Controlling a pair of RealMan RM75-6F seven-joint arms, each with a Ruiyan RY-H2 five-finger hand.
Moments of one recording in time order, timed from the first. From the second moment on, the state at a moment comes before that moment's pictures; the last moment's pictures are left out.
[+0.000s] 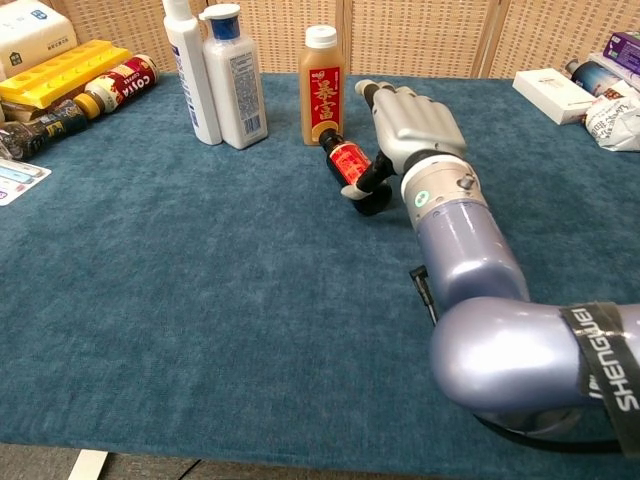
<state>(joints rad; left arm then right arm) -0.07 -0.92 -0.04 -1.82 1.56 1.54 -0.05 0.83 -2.24 0.53 -0.97 -1.07 1.27 -0.56</state>
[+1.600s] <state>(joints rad) -0.08 -0.93 -0.05 -1.82 1.55 1.53 -0.04 0.88 -2.16 0.53 -0.90 -0.97 1.17 -0.61</state>
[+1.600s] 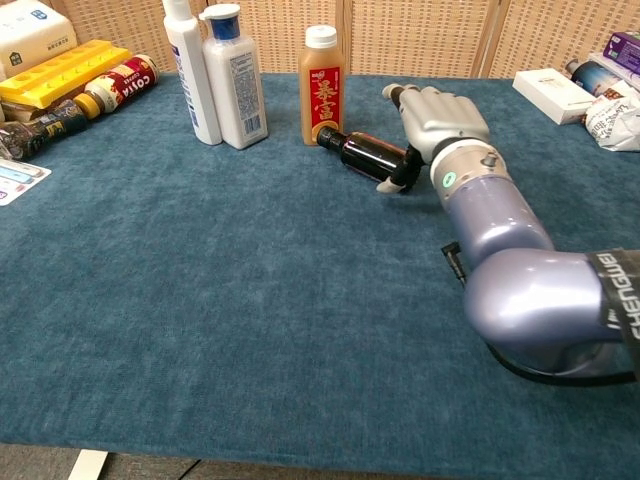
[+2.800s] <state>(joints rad) -0.08 -0.93 -0.06 -1.79 1.51 1.52 -0.06 1.07 -2.24 0.61 -0.67 -0.82 1.04 -0.68</state>
